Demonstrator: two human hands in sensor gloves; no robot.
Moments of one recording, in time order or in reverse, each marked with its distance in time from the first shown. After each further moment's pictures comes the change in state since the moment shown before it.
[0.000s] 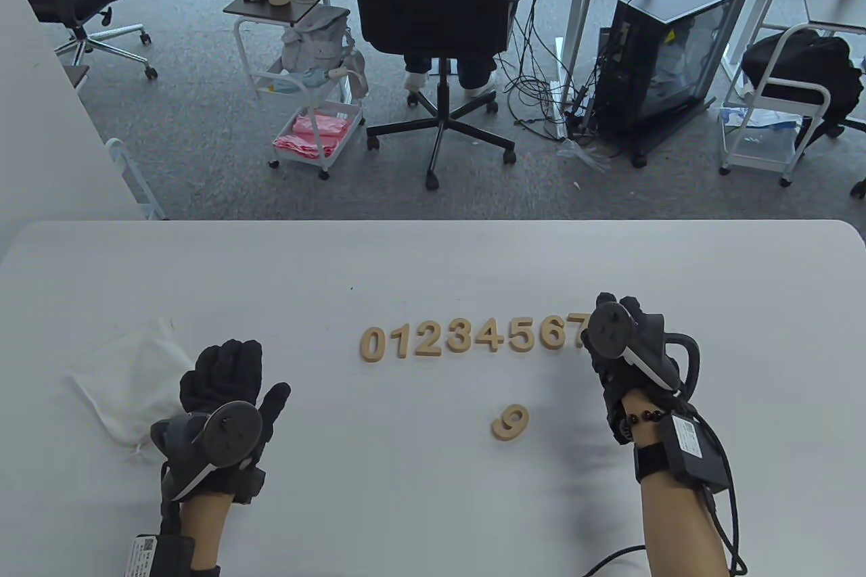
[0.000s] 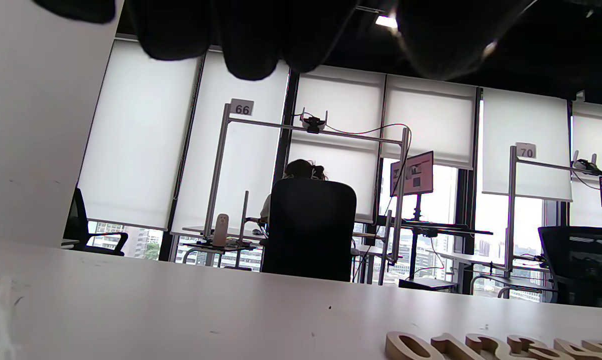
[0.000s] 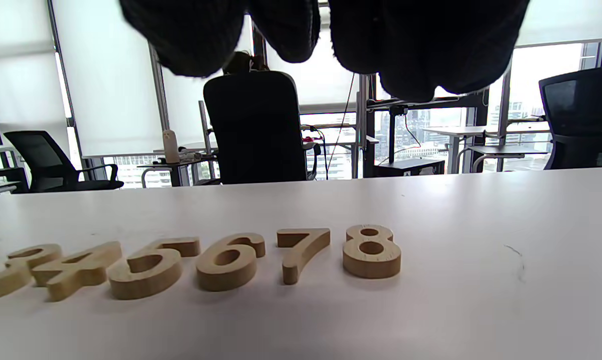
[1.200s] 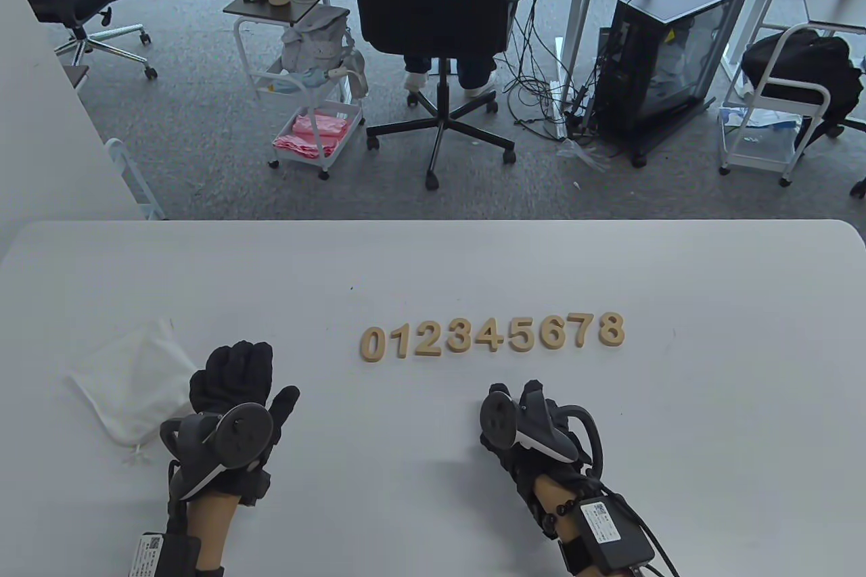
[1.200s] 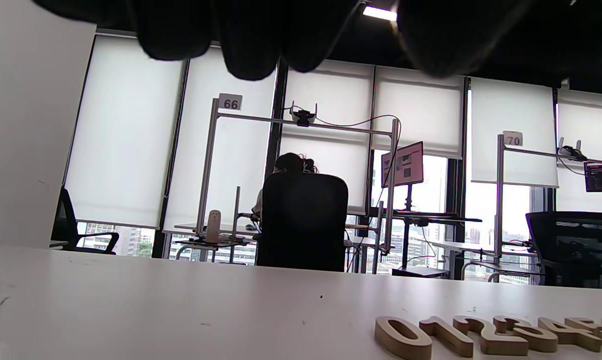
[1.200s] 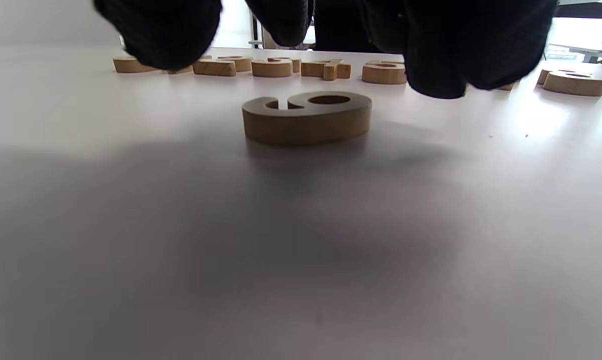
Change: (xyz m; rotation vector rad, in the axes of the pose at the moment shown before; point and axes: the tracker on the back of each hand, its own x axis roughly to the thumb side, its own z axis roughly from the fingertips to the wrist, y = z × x) left_hand 0.010 -0.001 -0.001 -0.024 -0.029 -0.028; right_hand 0.116 0.090 0.077 0.367 -0.228 0.106
